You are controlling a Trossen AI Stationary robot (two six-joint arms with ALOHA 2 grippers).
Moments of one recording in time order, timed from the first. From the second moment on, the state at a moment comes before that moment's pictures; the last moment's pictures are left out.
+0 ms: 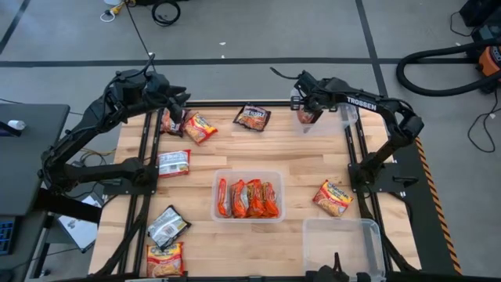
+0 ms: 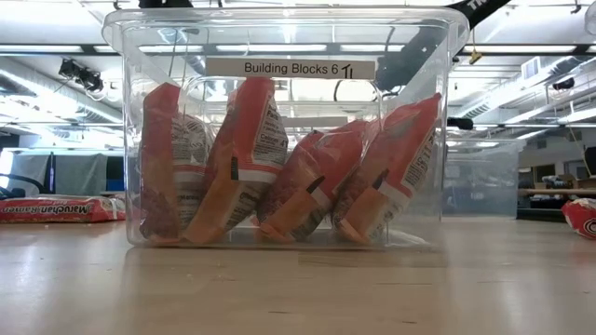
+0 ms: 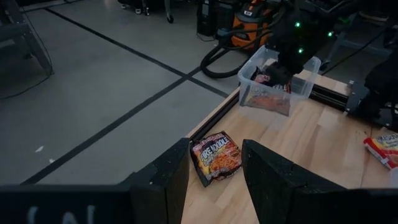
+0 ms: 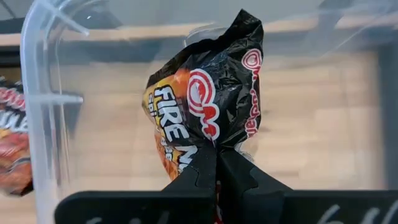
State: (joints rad) left arm 0.68 0.92 1.20 -0.63 0.00 -0.01; right arm -0.75 1.57 1.22 -0.88 0.24 0.85
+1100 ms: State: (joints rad) left arm 0.68 0.99 1.20 -0.76 0.08 -0.07; right arm -0.81 1.48 1.15 -0.83 0.07 0.56
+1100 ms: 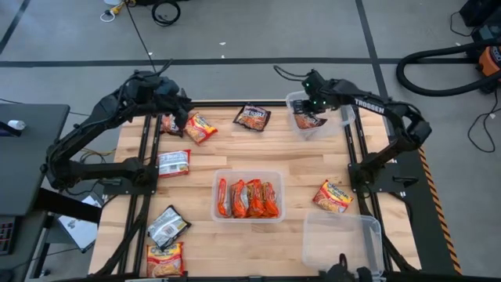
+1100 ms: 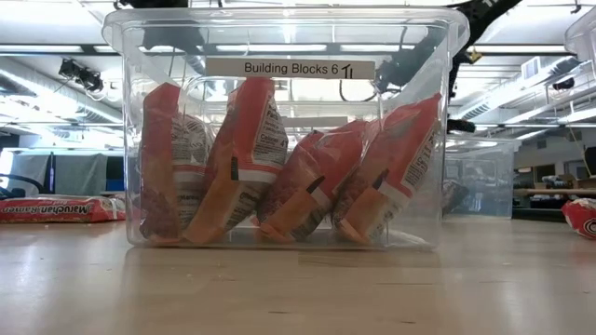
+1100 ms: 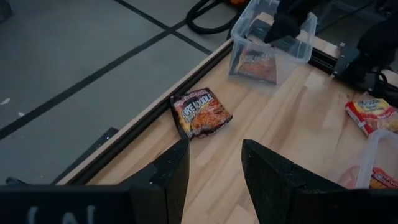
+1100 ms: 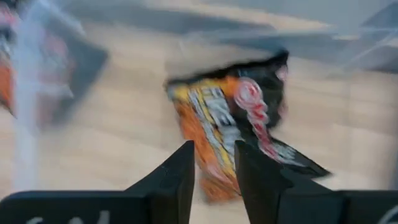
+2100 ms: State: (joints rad) left arm 0.68 0.99 1.20 -0.75 0.08 -0.15; right arm -0.73 1.51 1.40 -1.25 0.26 0.52
